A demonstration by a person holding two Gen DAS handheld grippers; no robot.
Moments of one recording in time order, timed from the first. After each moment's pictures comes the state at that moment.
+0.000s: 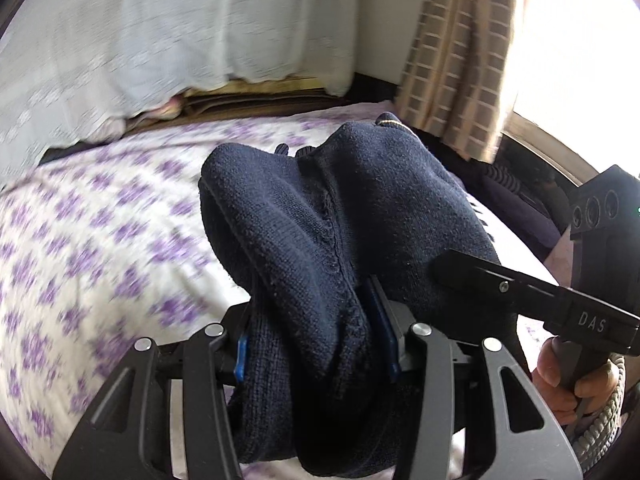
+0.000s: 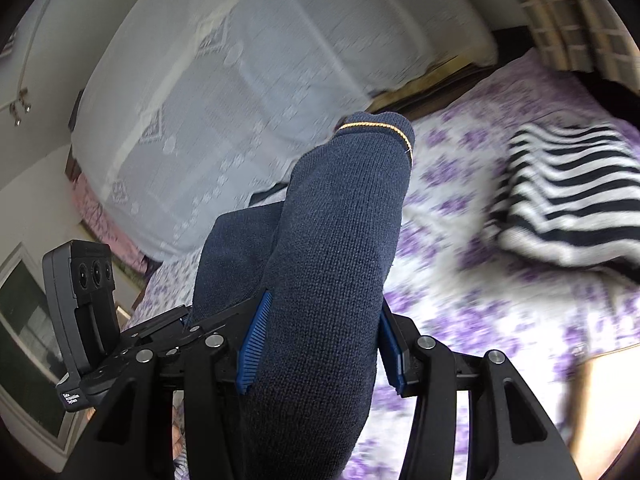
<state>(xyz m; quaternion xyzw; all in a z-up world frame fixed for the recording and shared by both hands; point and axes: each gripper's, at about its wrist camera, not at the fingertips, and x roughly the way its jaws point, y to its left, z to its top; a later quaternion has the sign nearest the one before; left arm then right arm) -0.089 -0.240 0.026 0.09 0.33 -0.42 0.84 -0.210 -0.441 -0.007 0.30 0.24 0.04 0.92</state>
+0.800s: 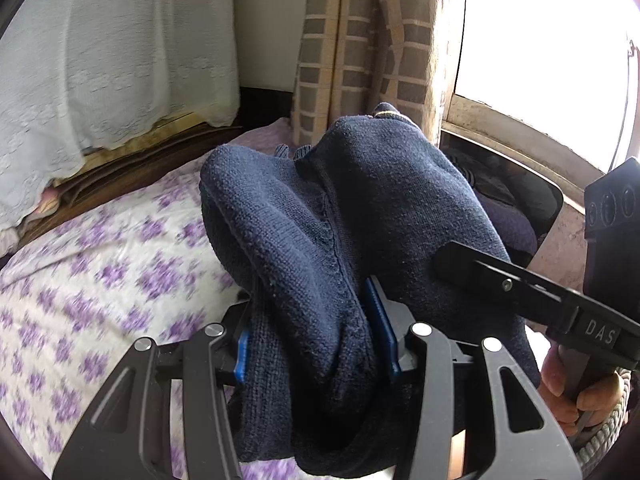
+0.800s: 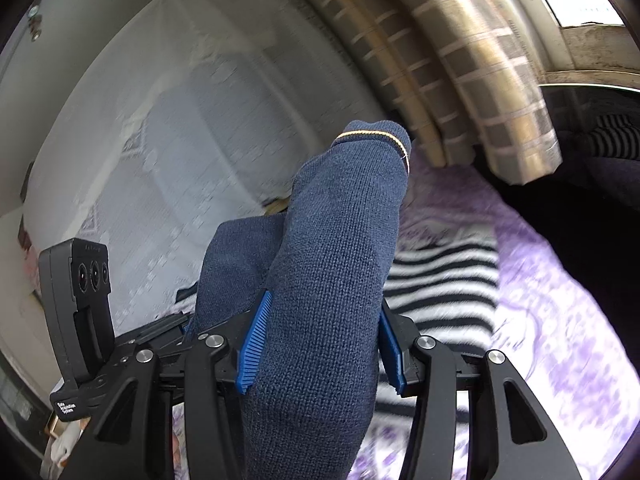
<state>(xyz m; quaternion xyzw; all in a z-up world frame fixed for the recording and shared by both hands) -0.094 -0.474 0.061 0.16 0.29 -0.52 0.79 -0.243 -0.631 0.021 0.32 0.16 -0.11 0.93</state>
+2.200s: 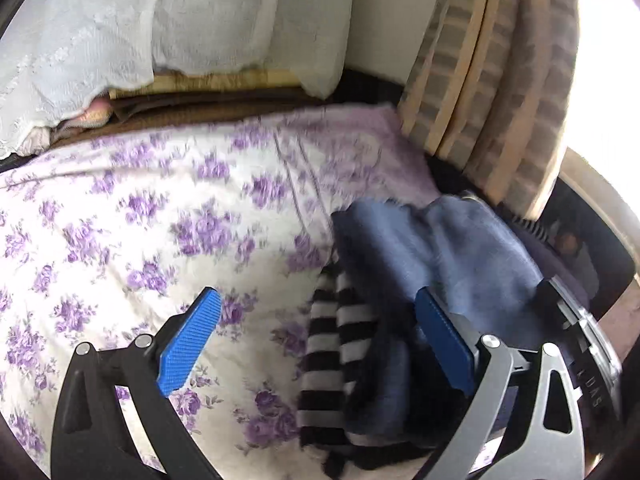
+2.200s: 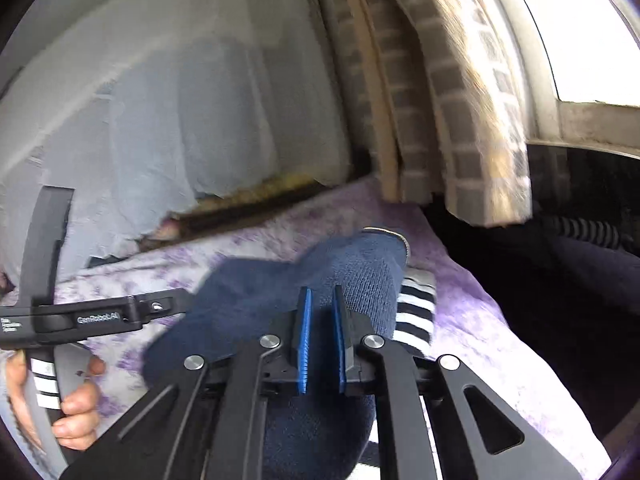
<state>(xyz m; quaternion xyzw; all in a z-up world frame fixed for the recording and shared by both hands) -0.014 -0.469 -0.024 0.07 0.36 -0.40 0.84 -0.215 -0.627 -0.044 0.16 0.15 -0.23 0.95</state>
